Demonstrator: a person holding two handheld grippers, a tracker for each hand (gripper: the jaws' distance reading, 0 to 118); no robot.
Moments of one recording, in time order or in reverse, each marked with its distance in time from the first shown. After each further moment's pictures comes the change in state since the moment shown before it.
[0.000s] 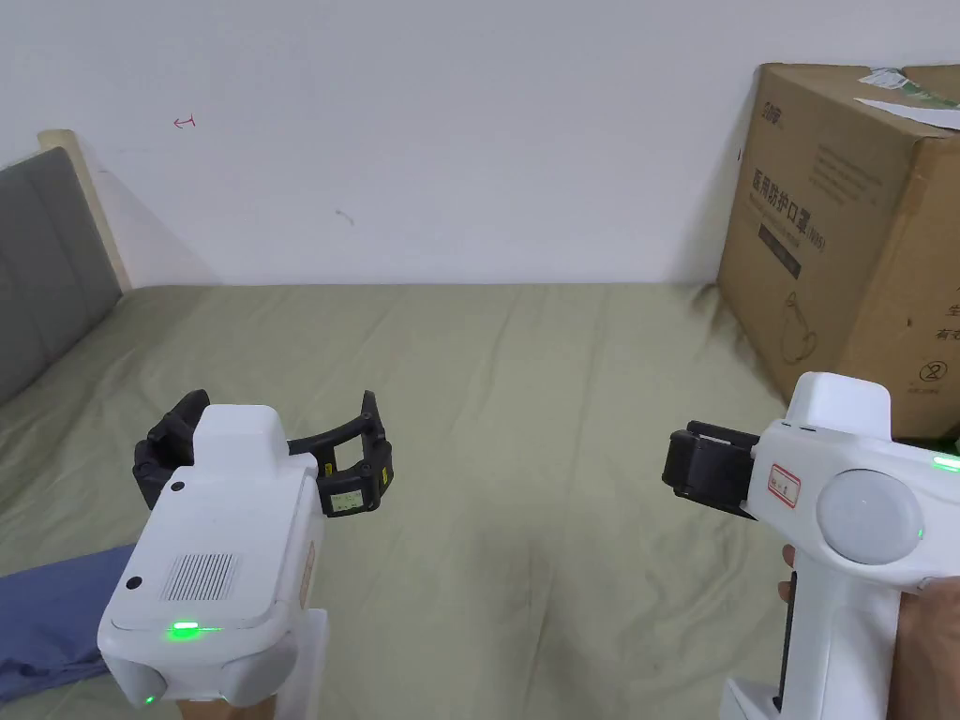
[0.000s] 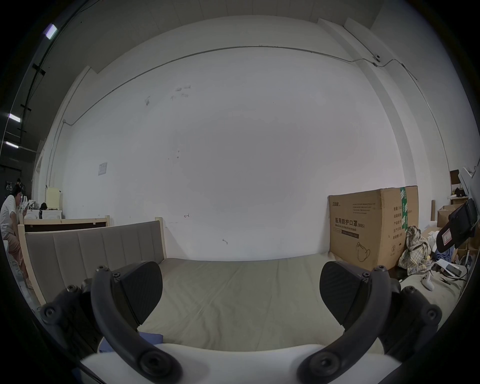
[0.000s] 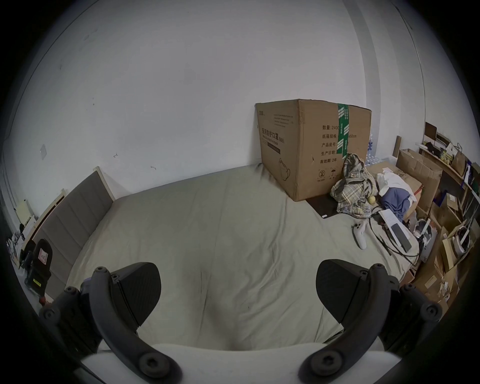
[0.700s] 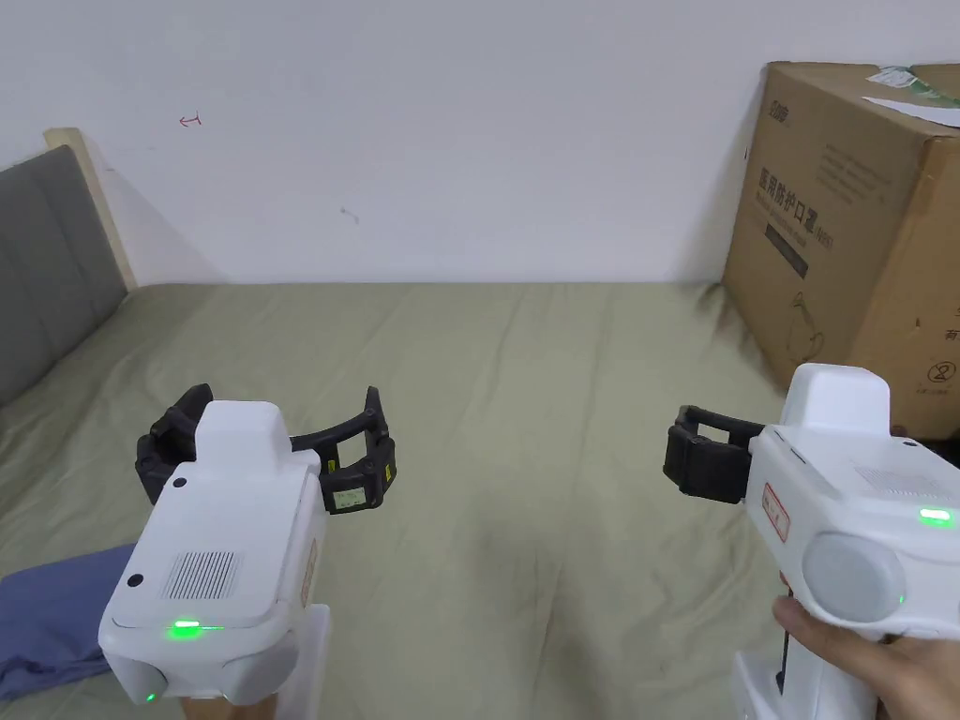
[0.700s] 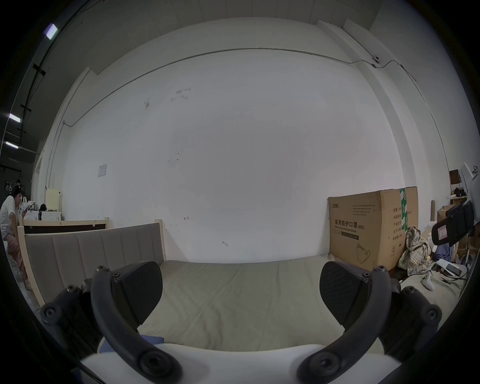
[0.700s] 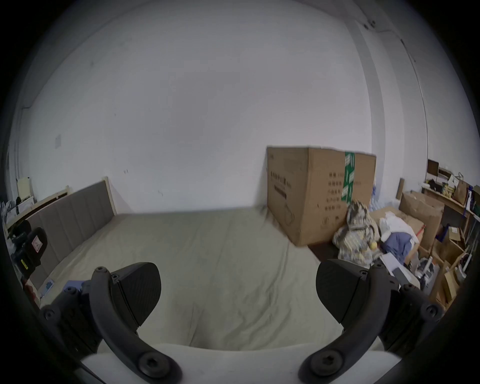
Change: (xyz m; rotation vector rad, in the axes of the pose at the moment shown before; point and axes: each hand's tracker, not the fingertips) left arm -0.003 0.002 -0.001 0.013 -0.006 -0.004; right arm -0.006 -0.017 -0.003 0.303 0.022 0.130
